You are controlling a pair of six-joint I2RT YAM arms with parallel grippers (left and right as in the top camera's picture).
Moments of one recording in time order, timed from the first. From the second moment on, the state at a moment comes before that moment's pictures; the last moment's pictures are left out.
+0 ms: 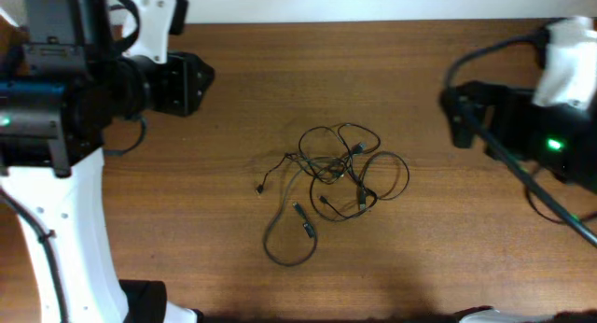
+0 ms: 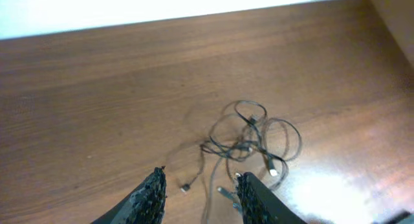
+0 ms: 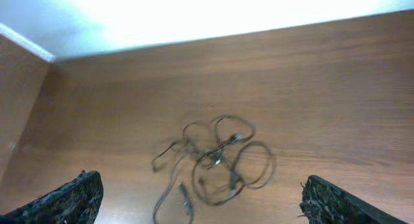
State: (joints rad) left arm -0.07 1.66 2.43 -1.60 0.35 0.06; right arm 0.23 1.49 2.52 -1.69 -0.08 0.34
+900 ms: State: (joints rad) left arm -0.56 2.04 2.42 -1.54 -0.01 -0.29; right arm 0.06 1.66 2.51 -1.69 -0.07 0.32
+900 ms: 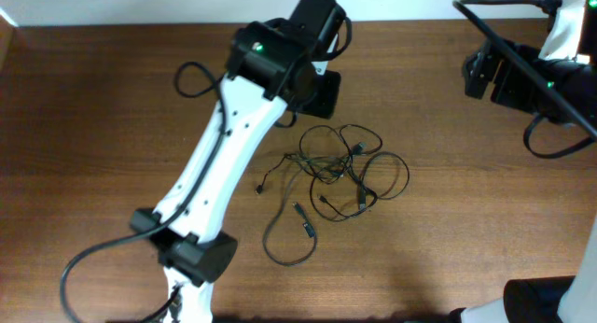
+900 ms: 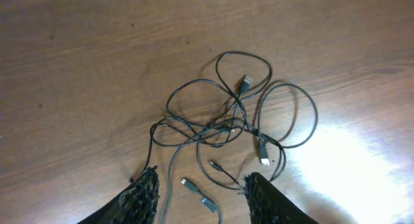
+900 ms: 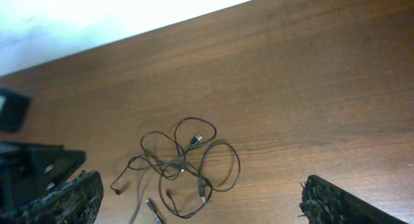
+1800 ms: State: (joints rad) left arm -0.43 2.58 2.42 -1.40 0.23 0.37; right arm 0.06 1.72 2.51 -1.69 -0.07 0.30
